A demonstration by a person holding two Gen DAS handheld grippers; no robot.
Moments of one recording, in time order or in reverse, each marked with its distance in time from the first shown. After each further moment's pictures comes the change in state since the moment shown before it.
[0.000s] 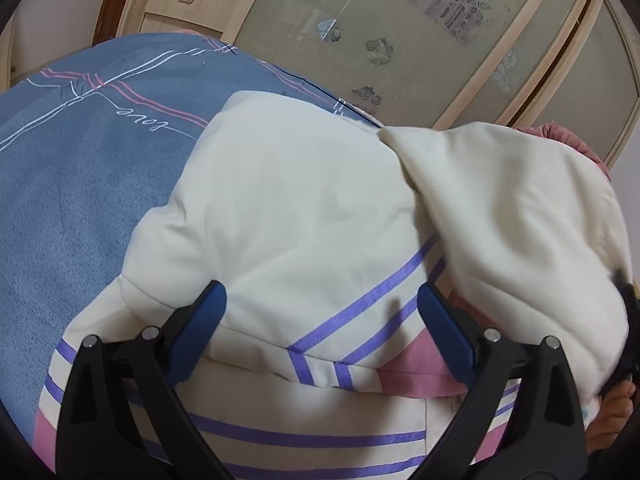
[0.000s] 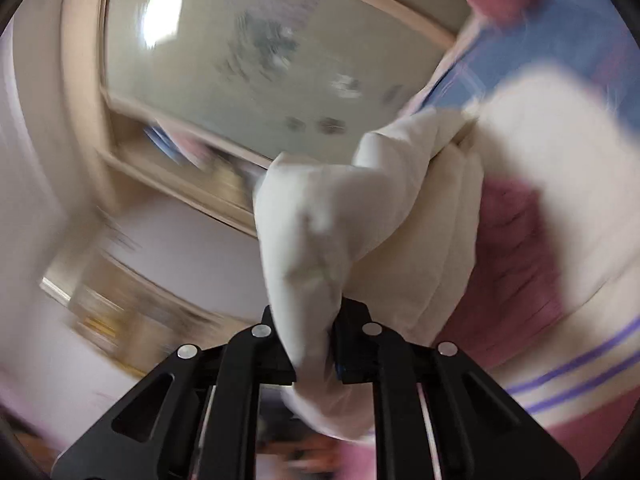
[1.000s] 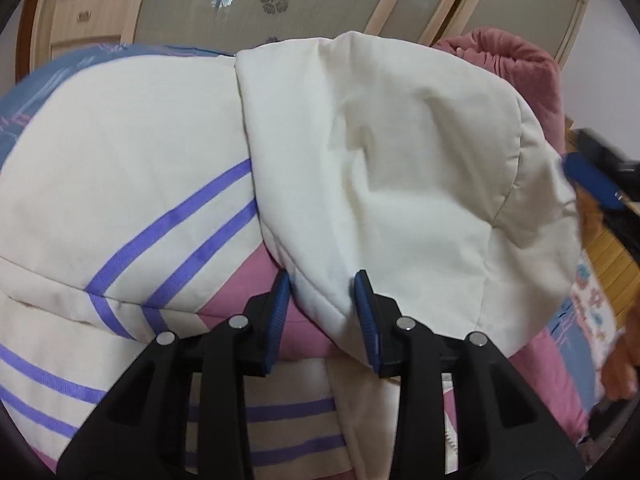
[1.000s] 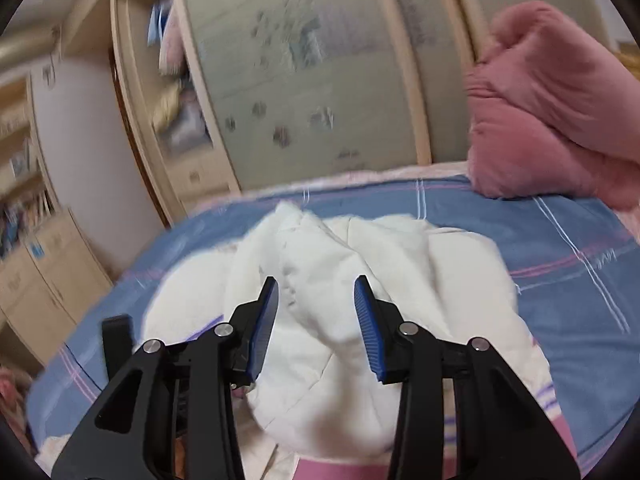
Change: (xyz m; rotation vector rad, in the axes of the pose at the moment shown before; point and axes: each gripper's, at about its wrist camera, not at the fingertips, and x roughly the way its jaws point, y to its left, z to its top) left arm 0.029 -0.076 -0.041 0.277 0.147 -0.129; right arm 0.077 0.085 -0.042 -0.943 0.035 -0.779
